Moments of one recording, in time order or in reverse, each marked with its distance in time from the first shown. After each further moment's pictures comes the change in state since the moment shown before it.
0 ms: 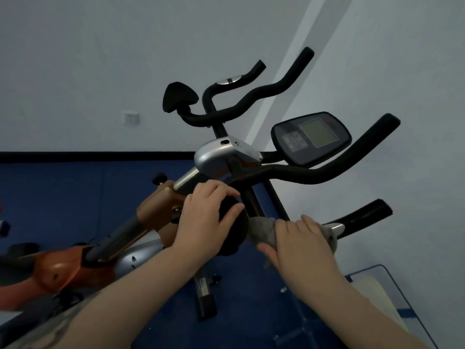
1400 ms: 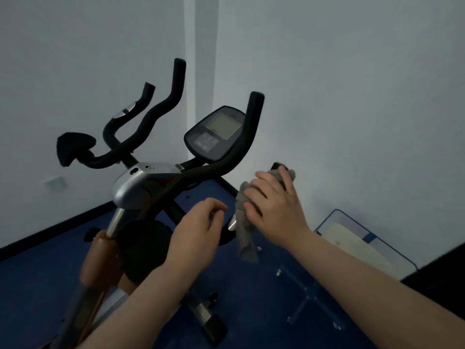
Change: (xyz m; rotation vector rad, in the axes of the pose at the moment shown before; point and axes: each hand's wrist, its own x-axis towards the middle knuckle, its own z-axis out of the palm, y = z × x) left_hand 0.006 0.081 0.053 -0.061 -0.420 0.029; right_hand -0.019 0.097 0.045 0.130 0.678 0.097
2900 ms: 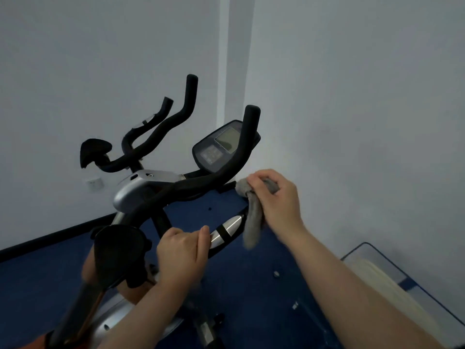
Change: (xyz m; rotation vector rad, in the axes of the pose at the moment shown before) left_hand 0.012 -0.016 0.056 0.638 0.548 0.268; right_hand 0.036 0.036 0.006 1.241 0.135 0.591
